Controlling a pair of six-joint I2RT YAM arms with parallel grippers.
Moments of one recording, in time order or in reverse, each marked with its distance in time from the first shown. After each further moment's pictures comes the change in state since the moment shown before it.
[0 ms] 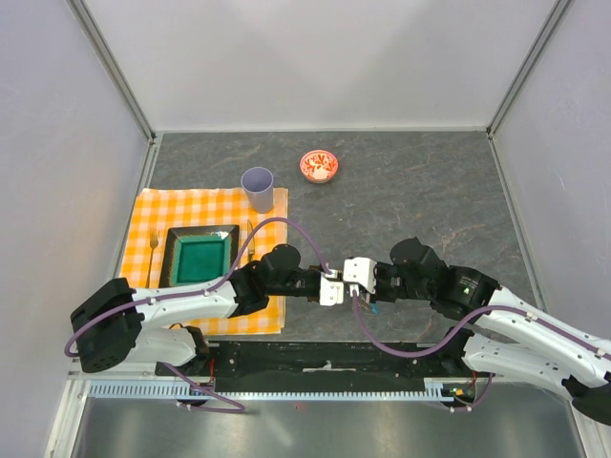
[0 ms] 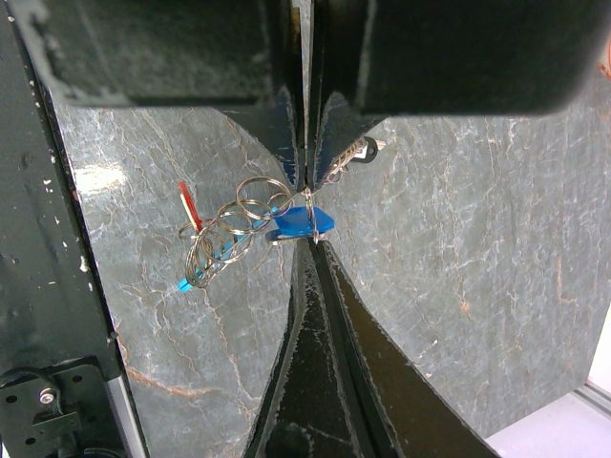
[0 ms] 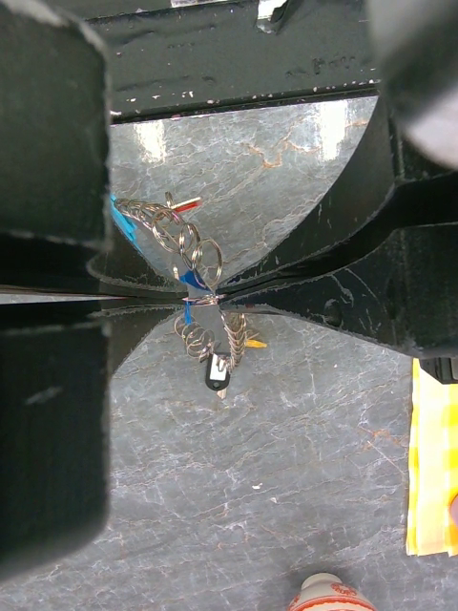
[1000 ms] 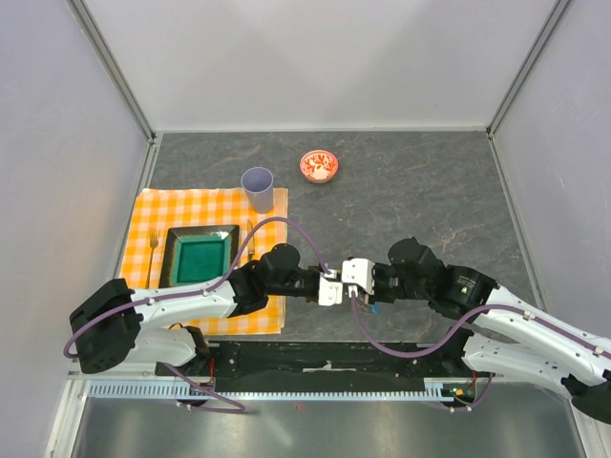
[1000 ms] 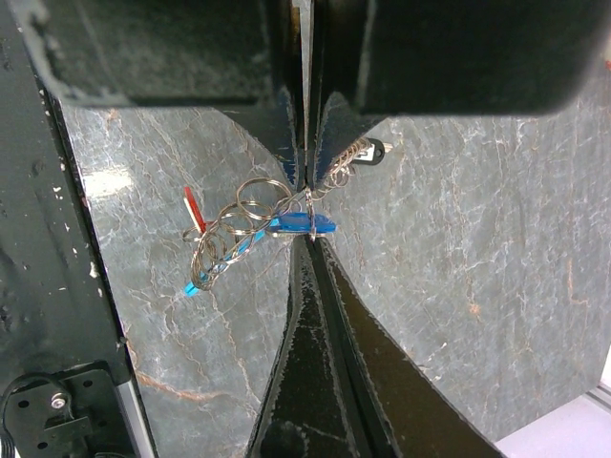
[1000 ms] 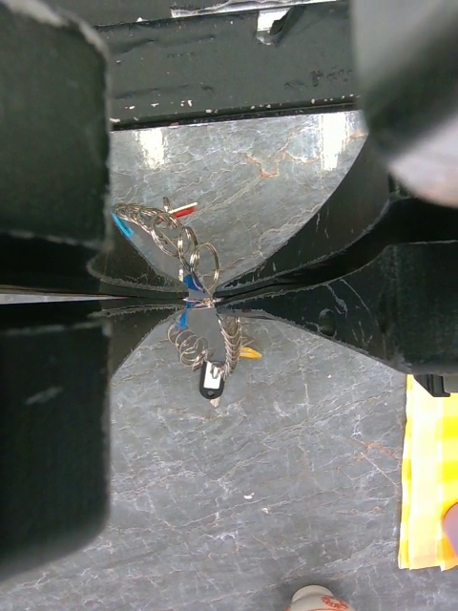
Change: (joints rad) left arm 0.005 -0.007 0.000 -0.018 0.016 0.000; right arm 0.005 0.013 0.000 0.006 -0.018 0.000
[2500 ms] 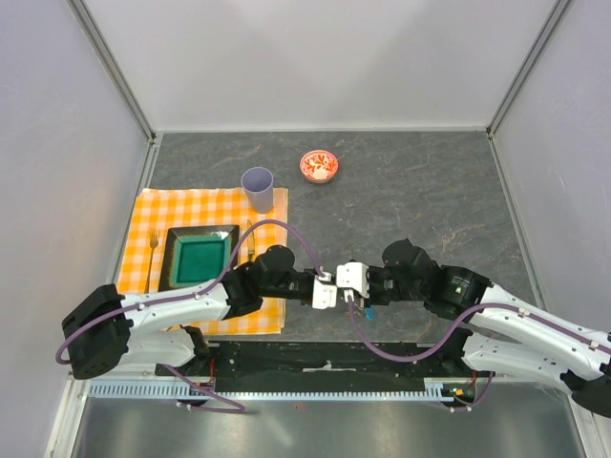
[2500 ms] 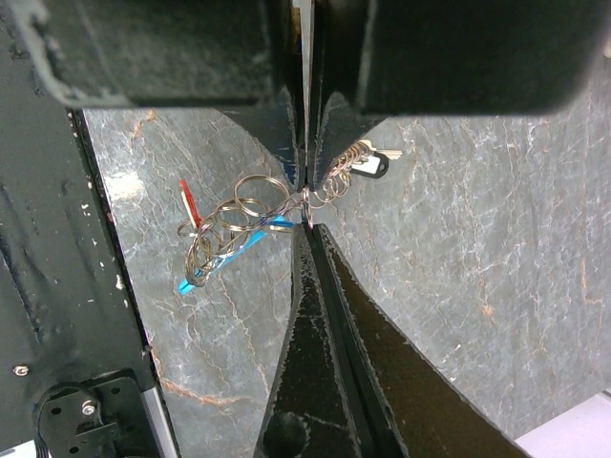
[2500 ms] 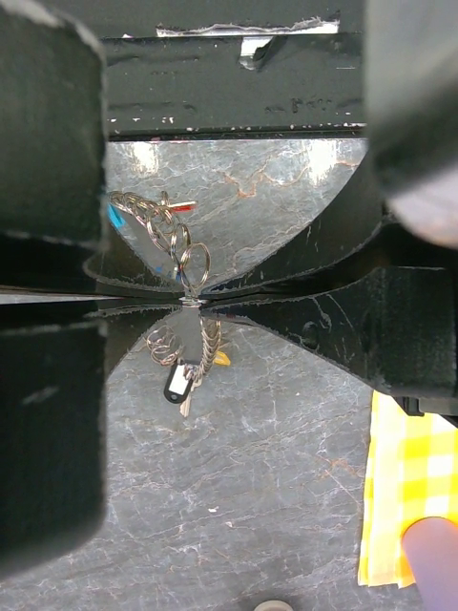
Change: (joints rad) left arm 0.004 -0.059 -0.023 -0.050 0.035 0.000; right arm 0.037 0.030 0.000 0.035 -0.031 0.000
